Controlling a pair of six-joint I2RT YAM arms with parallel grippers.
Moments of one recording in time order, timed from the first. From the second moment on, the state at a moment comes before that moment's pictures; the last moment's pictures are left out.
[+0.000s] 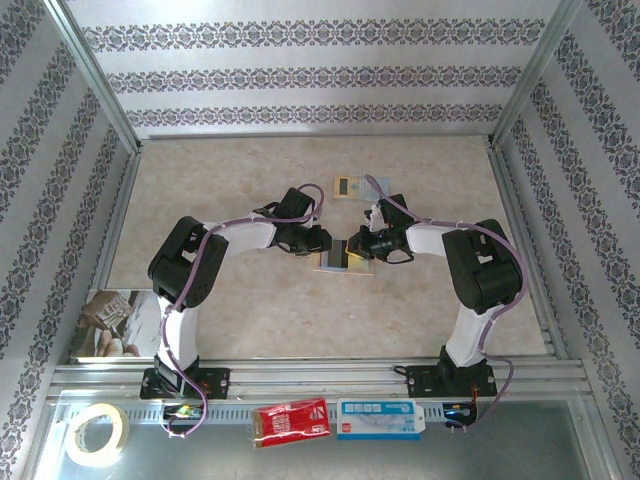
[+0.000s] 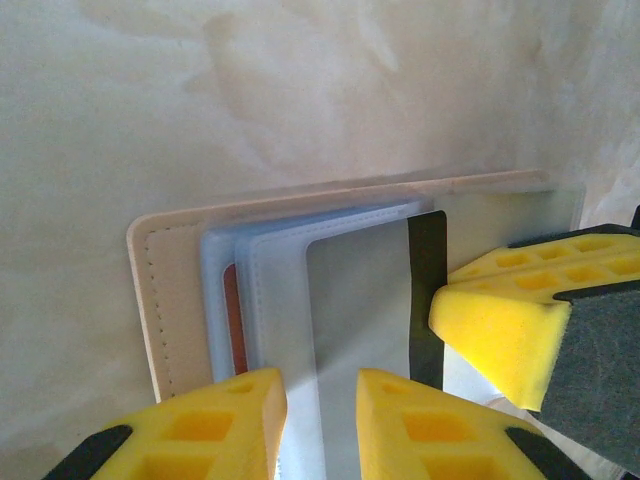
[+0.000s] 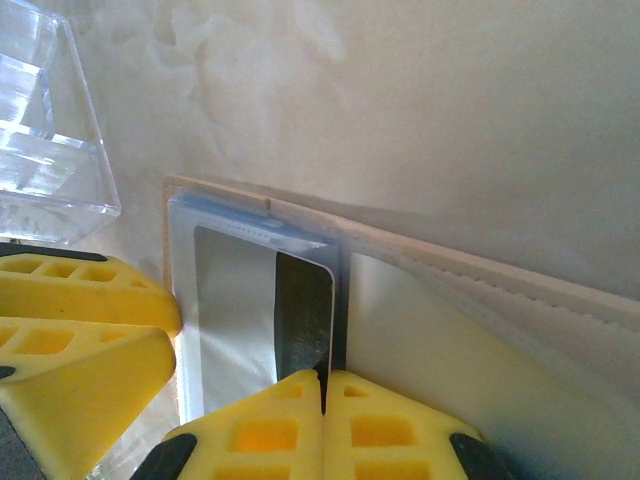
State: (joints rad) left arm -0.54 2.00 1.26 -0.27 0.42 -0.65; right arm 0.30 1.84 0.92 -0.12 -0.63 0.62
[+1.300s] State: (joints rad) left arm -0.56 2.02 1.29 -0.31 0.42 -0.63; right arm 0.30 1.84 0.89 -0.05 -0.66 0.66
